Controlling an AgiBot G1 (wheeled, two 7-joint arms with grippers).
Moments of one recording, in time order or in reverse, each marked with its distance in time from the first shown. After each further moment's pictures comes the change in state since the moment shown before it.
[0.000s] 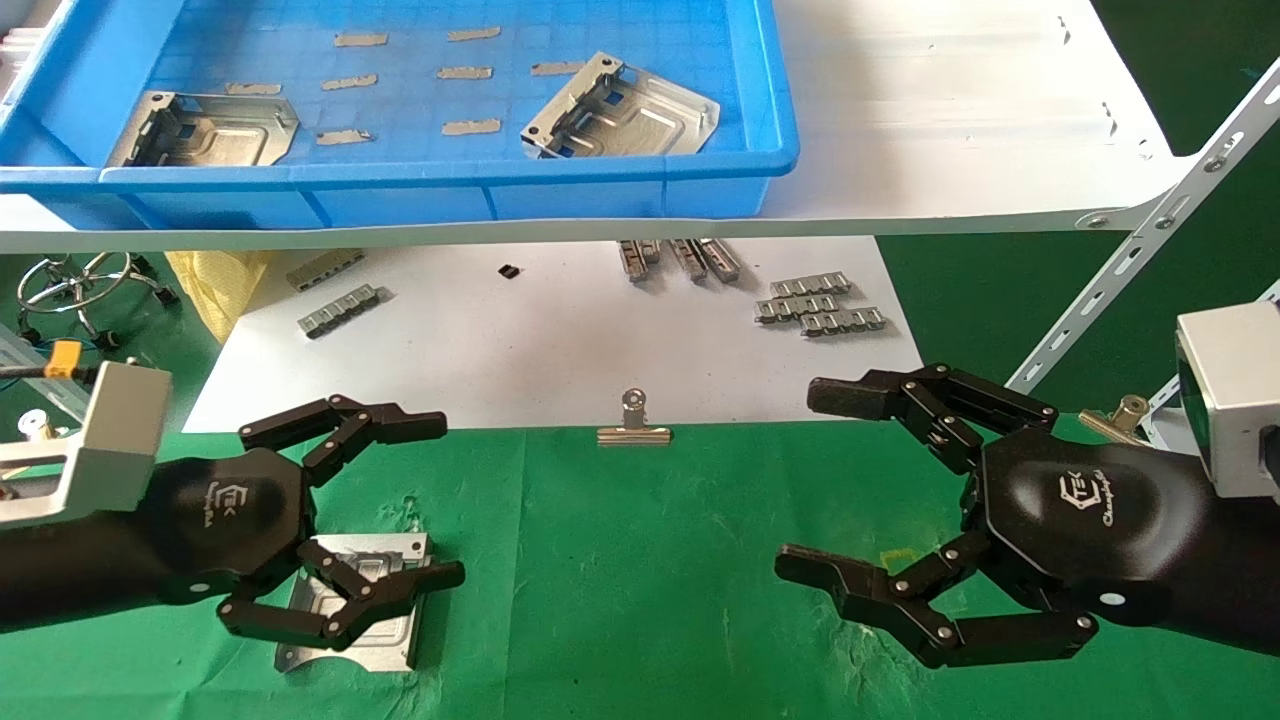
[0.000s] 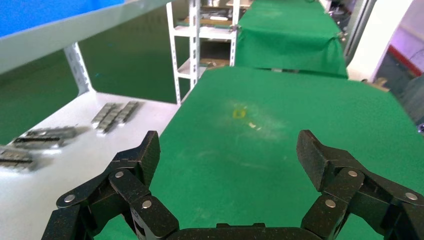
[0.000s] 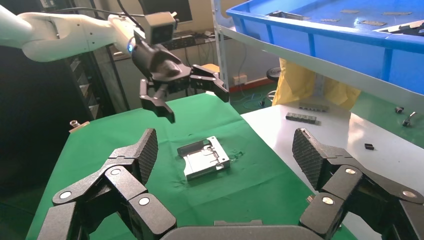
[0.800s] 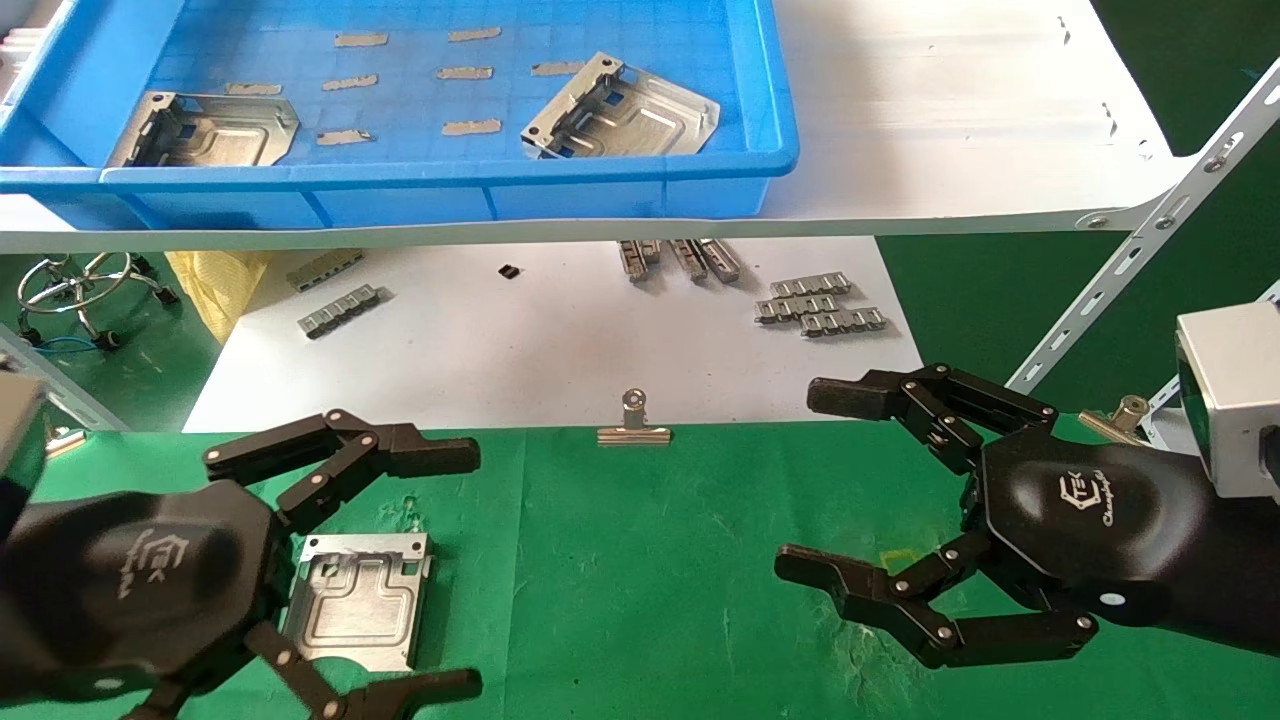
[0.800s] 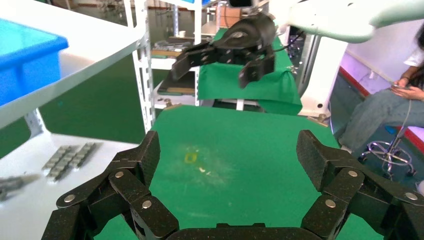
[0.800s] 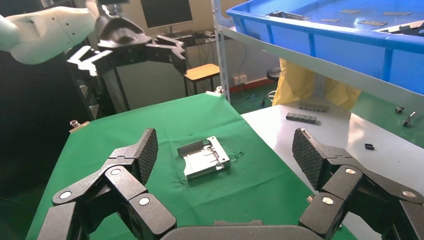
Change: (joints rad) left arm 0.147 -0.061 -0.209 -0.379 -0.052 -0.037 -0.262; right arm 0.000 0.000 0.000 0.000 0.000 0.000 0.000
